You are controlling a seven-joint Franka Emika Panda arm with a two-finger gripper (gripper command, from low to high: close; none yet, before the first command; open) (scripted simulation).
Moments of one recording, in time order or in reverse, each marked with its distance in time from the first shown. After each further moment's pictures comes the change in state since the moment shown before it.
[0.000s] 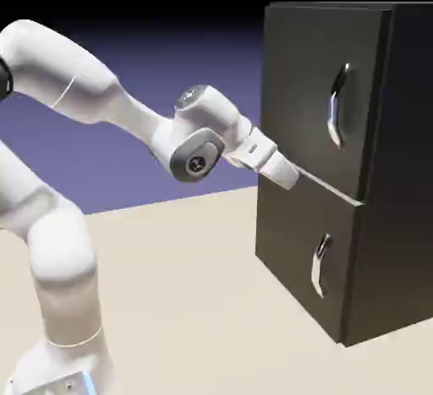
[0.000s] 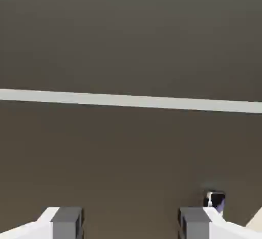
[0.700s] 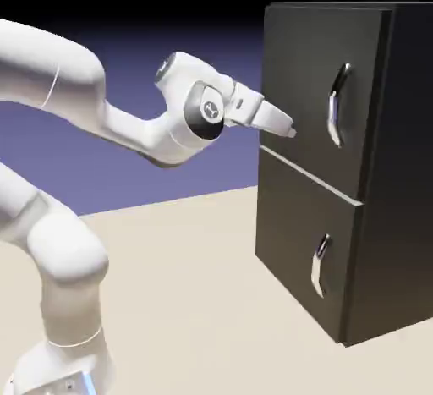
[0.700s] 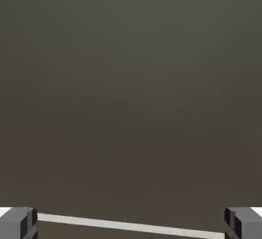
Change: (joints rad) arm 0.250 -0.117 -0.288 0.140 -0.913 -0.028 0.713
